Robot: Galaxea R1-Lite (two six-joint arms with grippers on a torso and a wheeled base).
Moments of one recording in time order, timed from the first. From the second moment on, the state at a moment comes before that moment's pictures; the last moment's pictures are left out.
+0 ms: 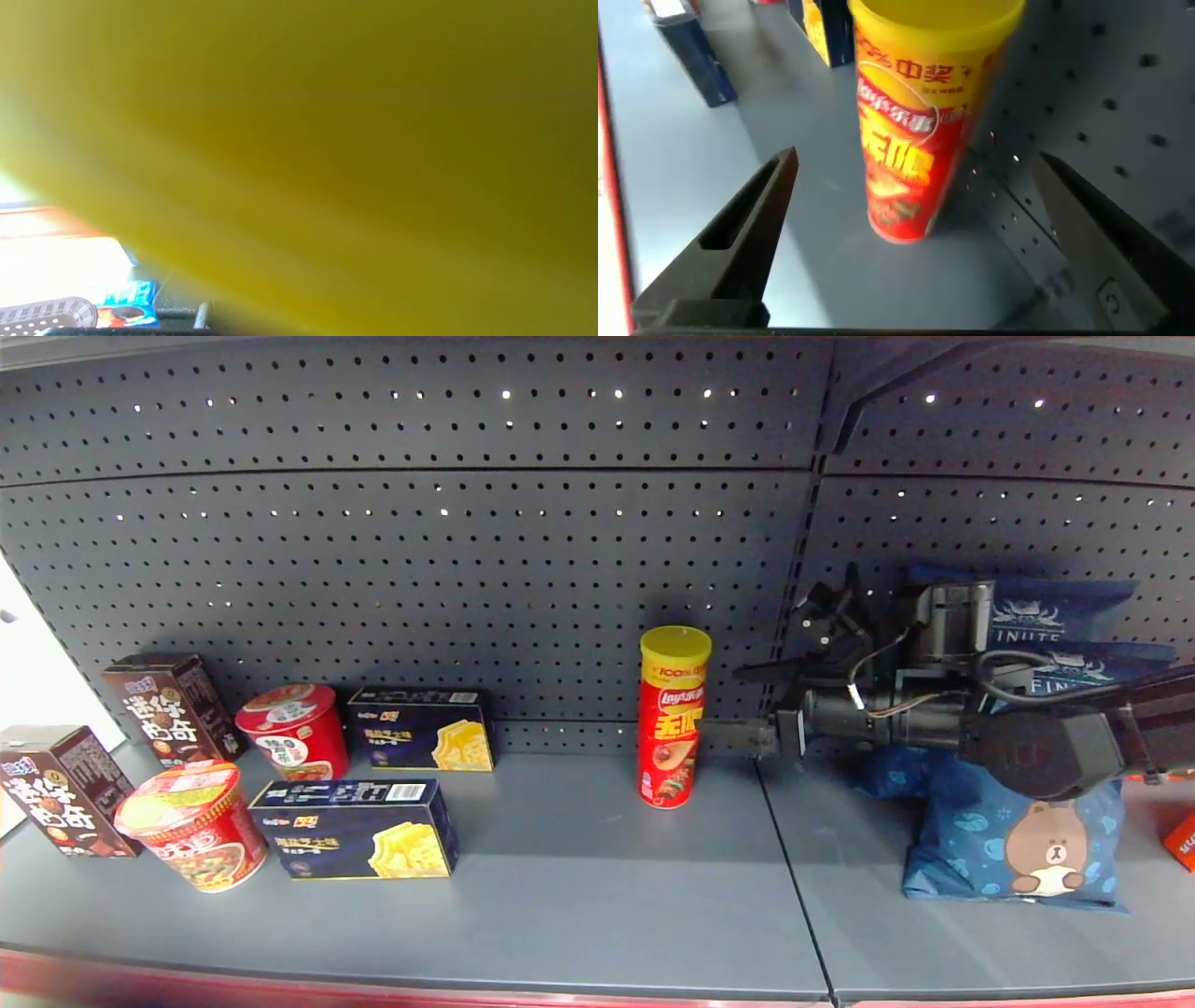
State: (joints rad) left arm -0.06 0.08 -0.19 0.14 -0.05 0.02; right arm 0.38 1.91 -1.15 -0.50 0.59 -0.27
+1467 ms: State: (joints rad) left arm -0.05 0.08 -0.20 0.14 -0.05 0.02; right arm 0.42 2.24 -1.35 -0.58 0.60 -0.24
